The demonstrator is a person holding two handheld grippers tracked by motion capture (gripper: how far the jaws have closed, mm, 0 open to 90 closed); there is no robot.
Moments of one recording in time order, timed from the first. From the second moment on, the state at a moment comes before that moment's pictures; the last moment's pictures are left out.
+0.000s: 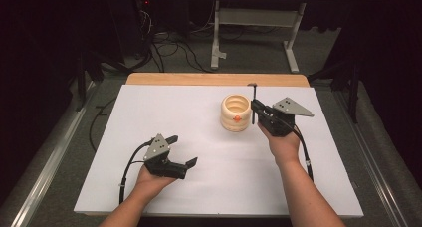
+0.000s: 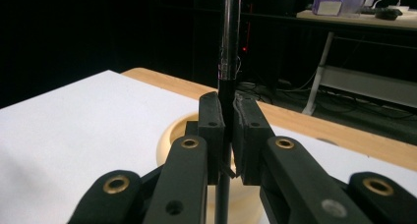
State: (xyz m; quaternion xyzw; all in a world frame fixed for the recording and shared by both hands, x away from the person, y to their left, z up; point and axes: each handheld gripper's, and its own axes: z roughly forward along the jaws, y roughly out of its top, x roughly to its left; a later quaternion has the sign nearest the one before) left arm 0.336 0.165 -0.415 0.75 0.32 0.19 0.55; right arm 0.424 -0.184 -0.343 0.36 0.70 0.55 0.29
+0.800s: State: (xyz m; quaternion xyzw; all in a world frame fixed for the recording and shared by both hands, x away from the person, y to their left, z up) left arm 0.334 0.166 -0.413 0.75 0.32 0.19 0.55; right arm 0.456 -0.156 -0.319 0.34 0.70 0.55 0.30
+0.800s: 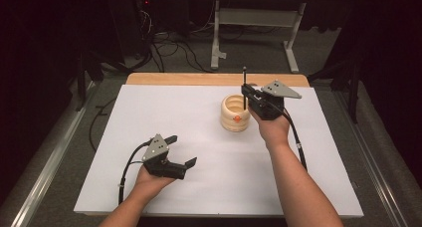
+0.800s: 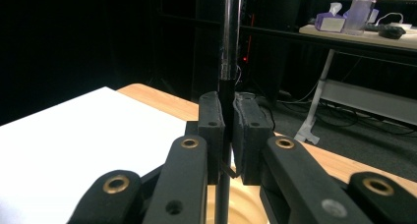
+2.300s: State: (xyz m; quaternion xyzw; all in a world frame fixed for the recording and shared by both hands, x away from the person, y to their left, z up) left arm 0.333 0.169 -0.413 0.75 0.32 0.19 0.55; right arm 0.477 -0.152 -0.376 0.38 0.71 0.53 0.26
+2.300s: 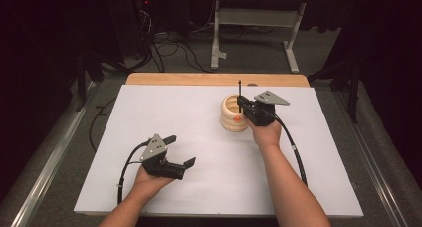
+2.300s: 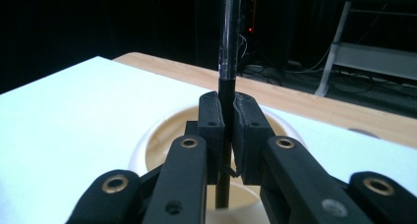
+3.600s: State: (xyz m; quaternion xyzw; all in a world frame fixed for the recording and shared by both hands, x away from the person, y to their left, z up) left arm 0.335 0.173 -0.410 0.74 0.33 0.19 0.56; right arm 0.431 -0.176 -0.373 0.37 0.73 0.53 0.24
